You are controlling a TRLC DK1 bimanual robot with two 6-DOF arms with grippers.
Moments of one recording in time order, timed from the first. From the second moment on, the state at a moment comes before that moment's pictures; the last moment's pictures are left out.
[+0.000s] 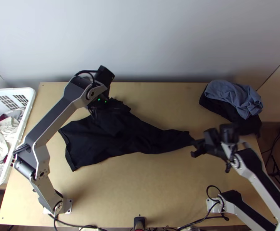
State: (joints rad) left arm -0.50 1.83 1.97 -1.25 -0.09 -0.37; right arm 0.26 0.95 0.69 -0.59 -0.31 -0.07
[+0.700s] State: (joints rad) left arm -0.52 1.50 1.47 -1.19 -0.06 -0.23; right arm 0.36 1.04 1.41 -0.86 -0.26 0.12
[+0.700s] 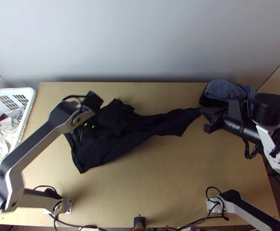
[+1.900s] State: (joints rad) left arm -0.18 1.08 0.85 -1.23 0.06 0.14; right arm 0.44 1.12 1.36 -0.73 -0.20 0.21
